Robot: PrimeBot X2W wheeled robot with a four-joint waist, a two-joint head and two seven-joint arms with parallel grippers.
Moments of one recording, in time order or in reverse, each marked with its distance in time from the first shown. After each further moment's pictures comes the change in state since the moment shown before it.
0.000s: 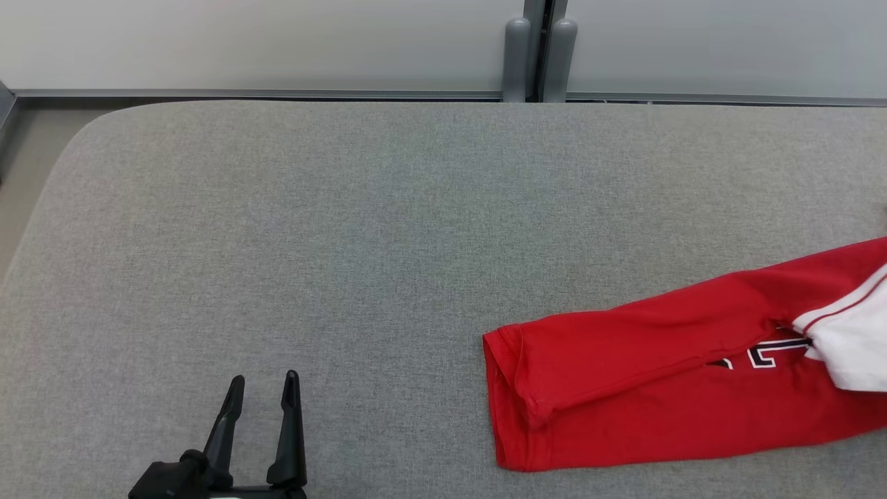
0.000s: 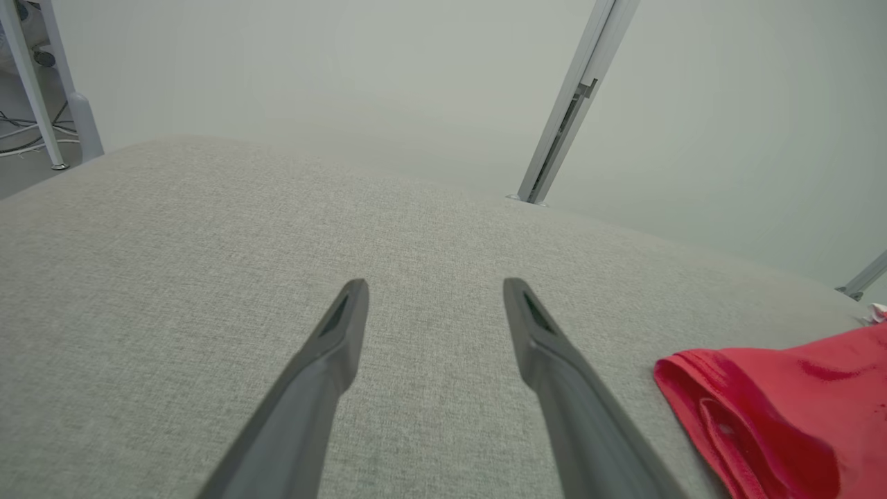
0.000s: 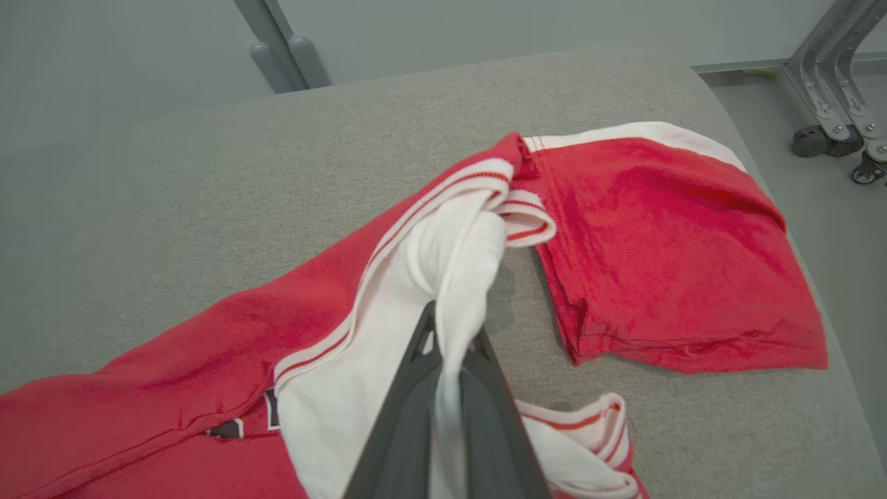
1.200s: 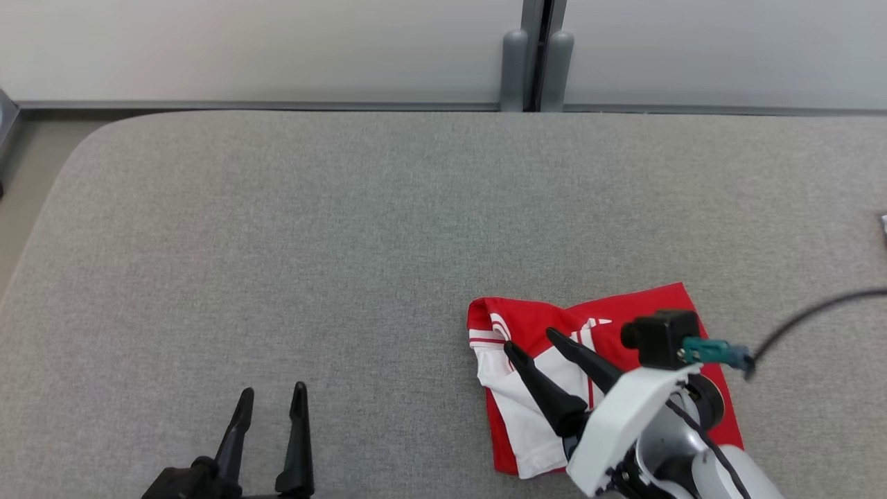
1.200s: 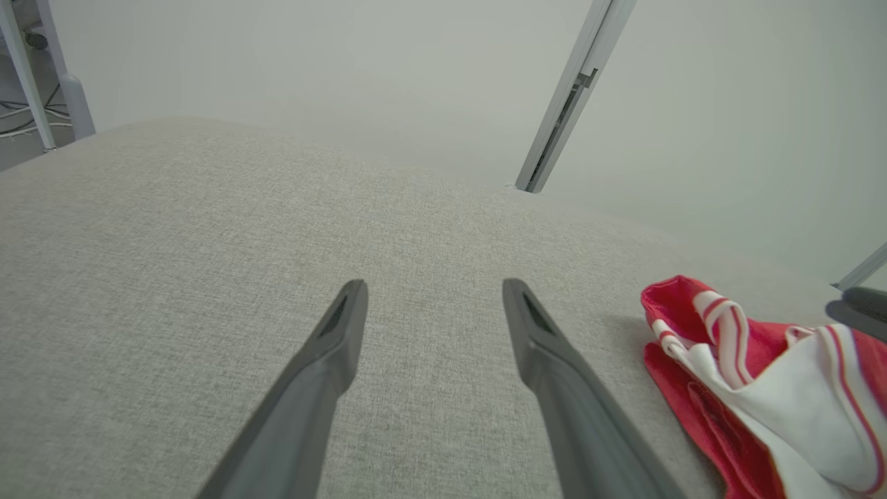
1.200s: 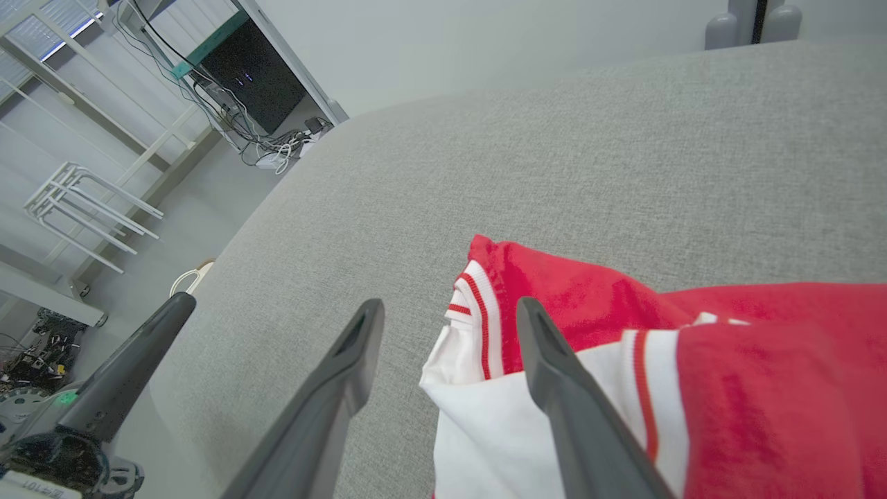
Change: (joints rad) left arm -0.007 -0.020 -0.004 0.046 -0.002 -0.007 0.000; right arm -0.025 0.605 0.559 -0.098 -0.244 0.000 -0.300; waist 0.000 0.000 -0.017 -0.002
